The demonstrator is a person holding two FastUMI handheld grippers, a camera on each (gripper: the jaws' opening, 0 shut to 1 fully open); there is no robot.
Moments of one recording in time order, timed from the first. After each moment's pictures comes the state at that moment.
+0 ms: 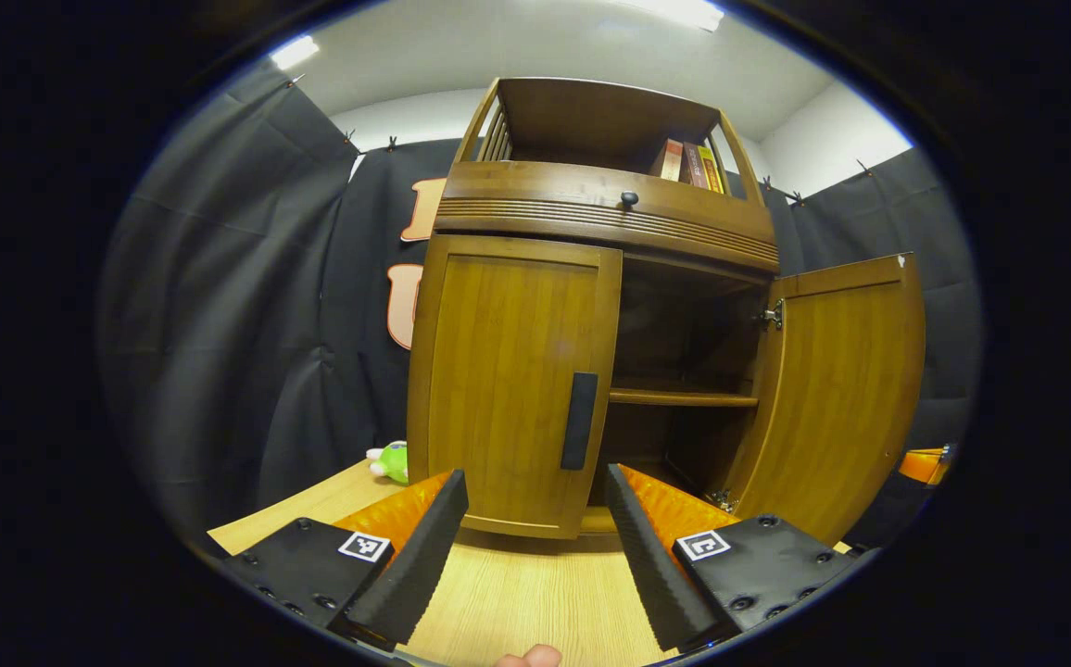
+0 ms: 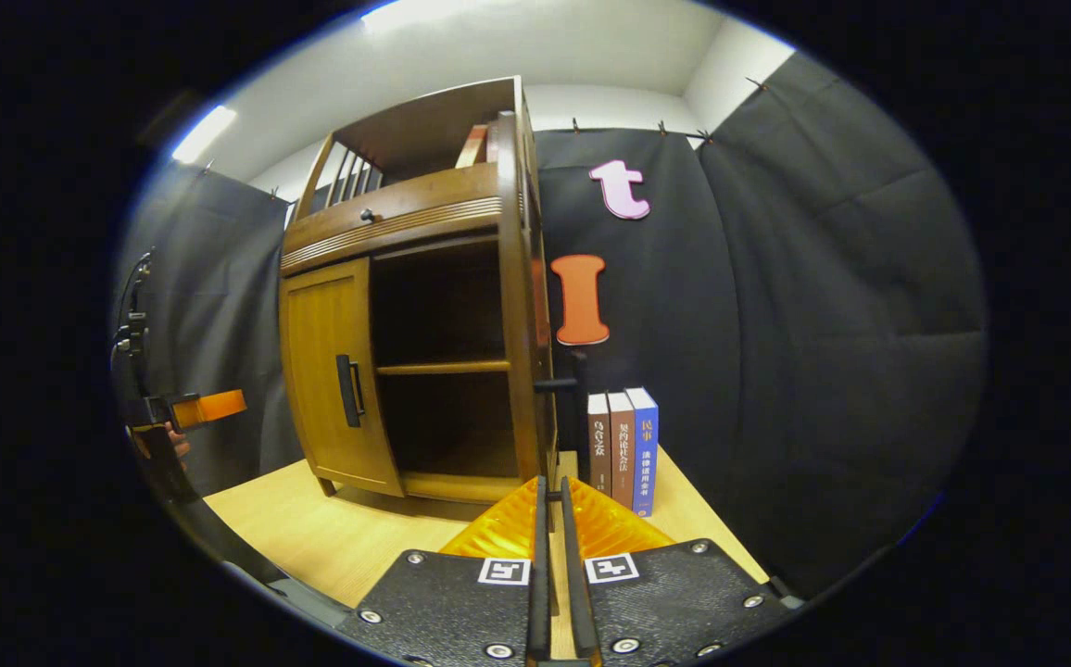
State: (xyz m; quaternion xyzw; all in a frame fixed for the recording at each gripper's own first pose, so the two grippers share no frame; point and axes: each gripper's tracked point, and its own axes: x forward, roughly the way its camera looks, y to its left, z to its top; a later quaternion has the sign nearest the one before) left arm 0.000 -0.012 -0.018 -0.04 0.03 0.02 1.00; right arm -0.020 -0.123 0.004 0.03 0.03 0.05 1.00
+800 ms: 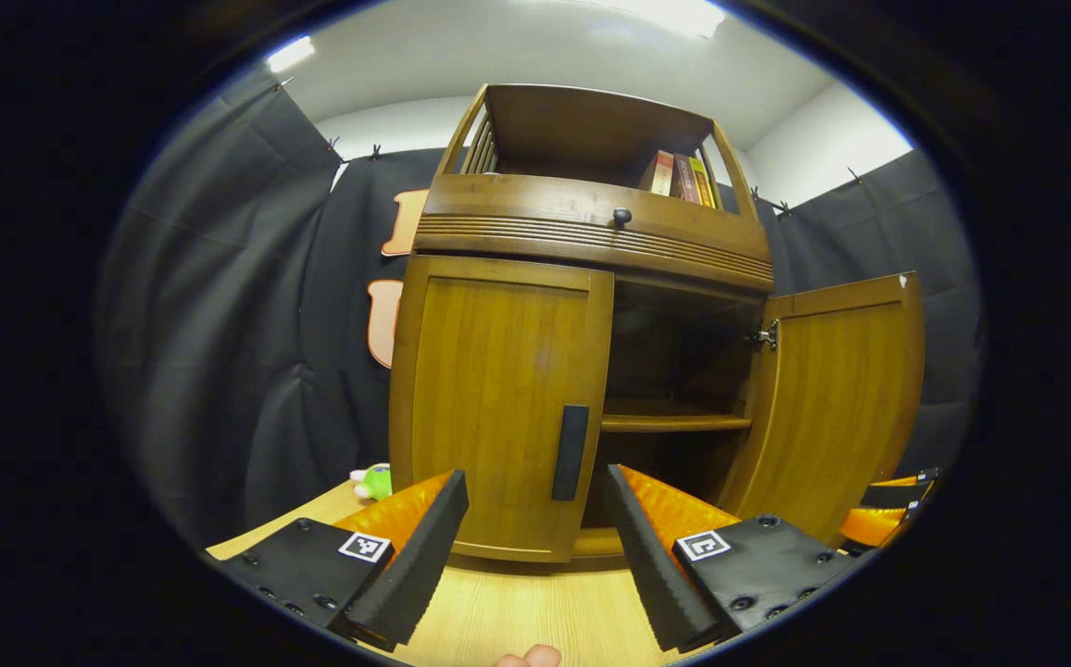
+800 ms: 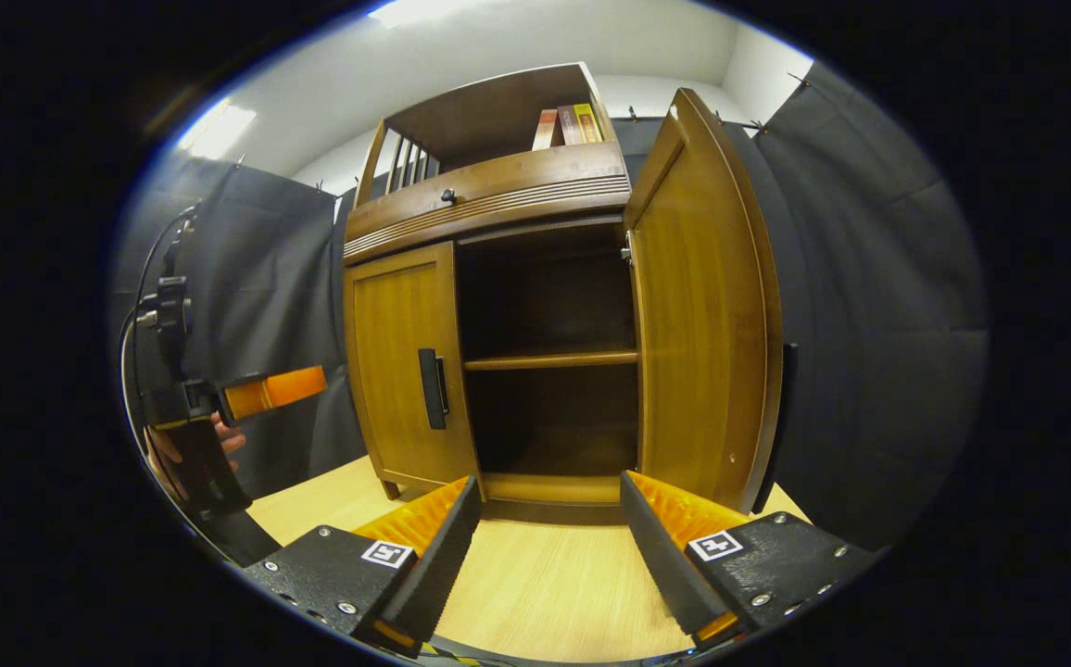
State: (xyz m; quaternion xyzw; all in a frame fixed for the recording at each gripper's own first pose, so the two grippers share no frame) left arm 0.039 -0.015 0.015 -0.04 0.00 -0.01 1.00; right arm -0.007 -0.015 -0.023 0.03 0.05 0.12 0.99
